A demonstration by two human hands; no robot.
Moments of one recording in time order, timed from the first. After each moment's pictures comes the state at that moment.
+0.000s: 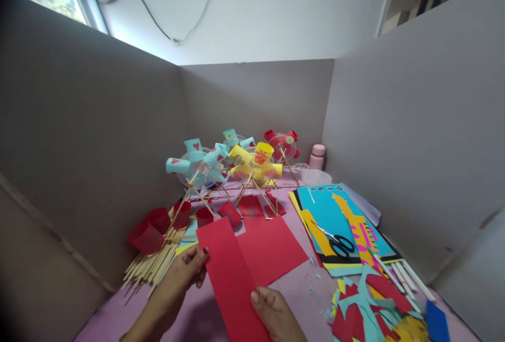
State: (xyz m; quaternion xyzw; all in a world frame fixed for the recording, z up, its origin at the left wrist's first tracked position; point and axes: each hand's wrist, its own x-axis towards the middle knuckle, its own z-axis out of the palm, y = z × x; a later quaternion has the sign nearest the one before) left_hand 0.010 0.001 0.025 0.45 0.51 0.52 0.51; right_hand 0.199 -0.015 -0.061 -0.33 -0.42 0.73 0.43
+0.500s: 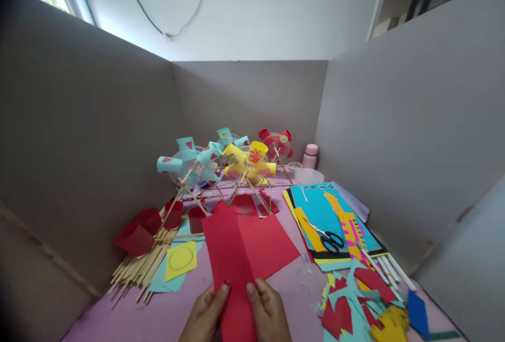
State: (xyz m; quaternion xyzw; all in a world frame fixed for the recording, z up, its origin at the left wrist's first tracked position) left_hand 0.066 -0.028 -0.019 0.30 0.42 0.56 0.65; right_hand 0.188 -0.020 -0.062 -0.40 -0.43 0.61 0.54
